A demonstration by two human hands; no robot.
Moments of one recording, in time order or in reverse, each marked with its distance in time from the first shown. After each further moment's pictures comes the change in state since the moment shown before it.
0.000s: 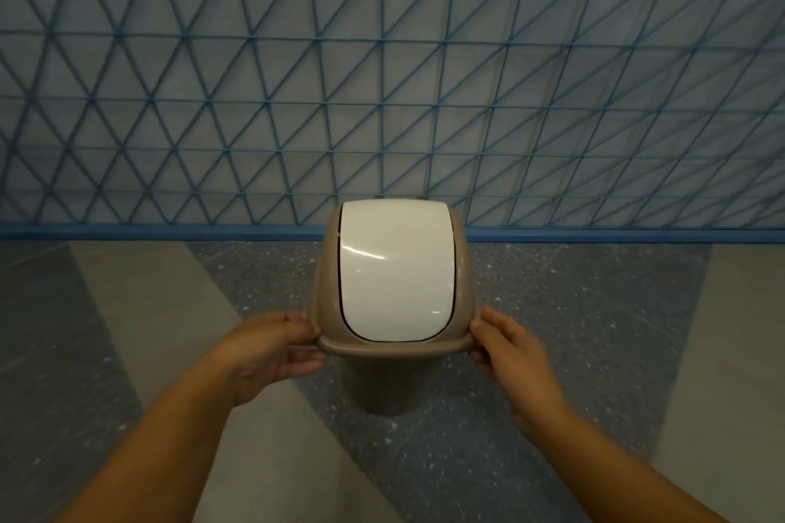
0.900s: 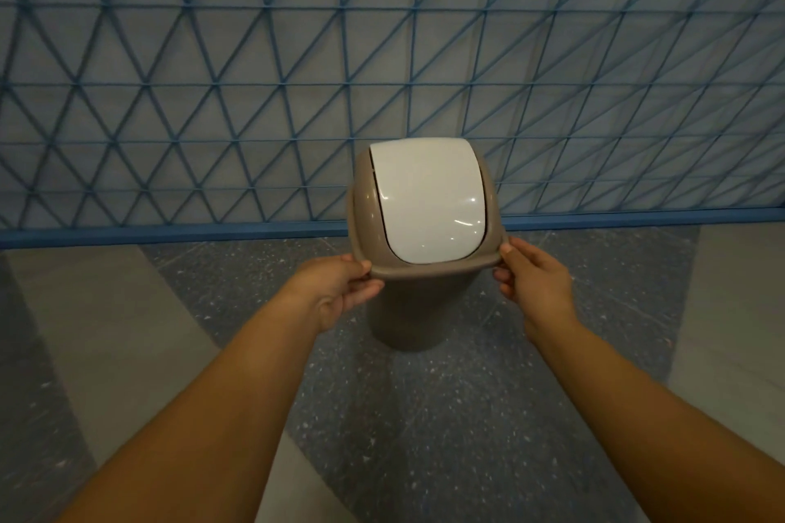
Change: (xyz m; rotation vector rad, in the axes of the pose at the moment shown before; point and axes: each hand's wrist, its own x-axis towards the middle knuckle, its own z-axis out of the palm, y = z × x) left_hand 0.073 0.057 0.109 -0.263 -0.057 0.031; right_hand 0.121 -0.018 -0.039 0.255 0.273 -0.112
